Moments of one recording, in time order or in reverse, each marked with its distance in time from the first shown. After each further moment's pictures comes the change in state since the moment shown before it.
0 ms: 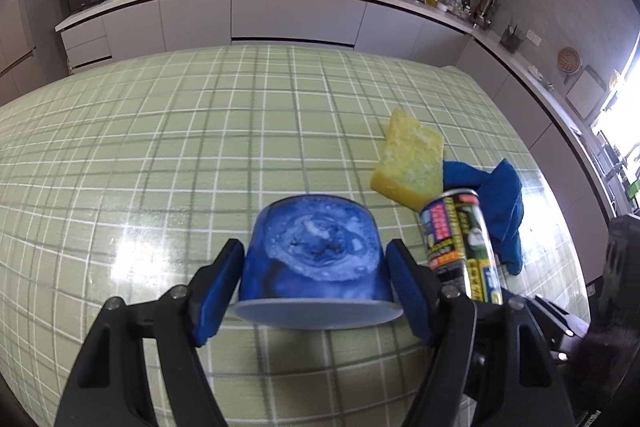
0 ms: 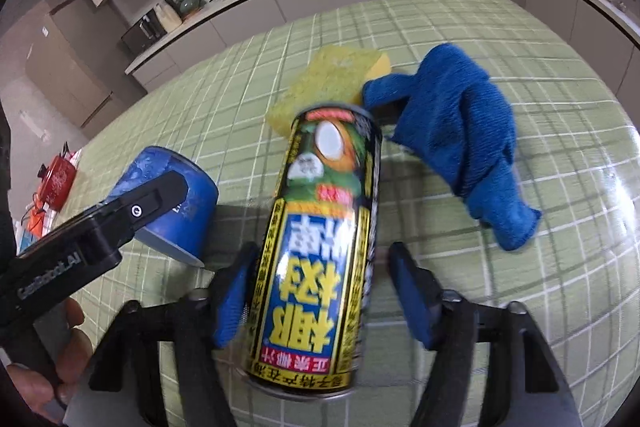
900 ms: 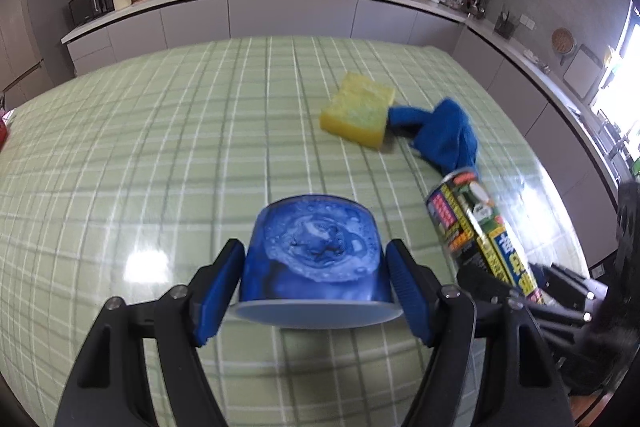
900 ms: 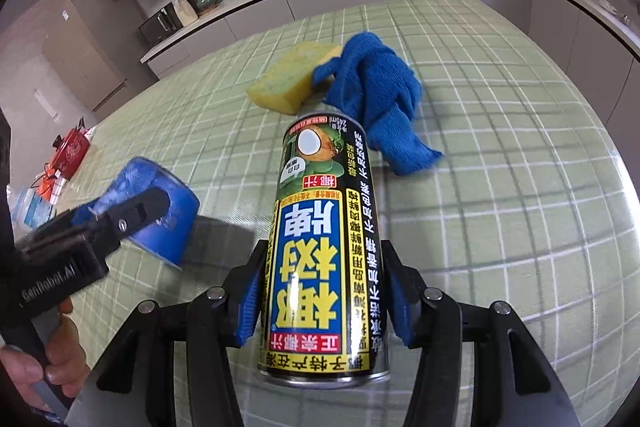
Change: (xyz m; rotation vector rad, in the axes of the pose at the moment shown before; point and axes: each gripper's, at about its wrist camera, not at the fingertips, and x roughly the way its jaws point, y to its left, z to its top) left arm -0.034 -0.049 -0.066 0.030 -0.003 0.055; right arm -0.056 -0.058 -0.044 -0.068 -0.017 0.026
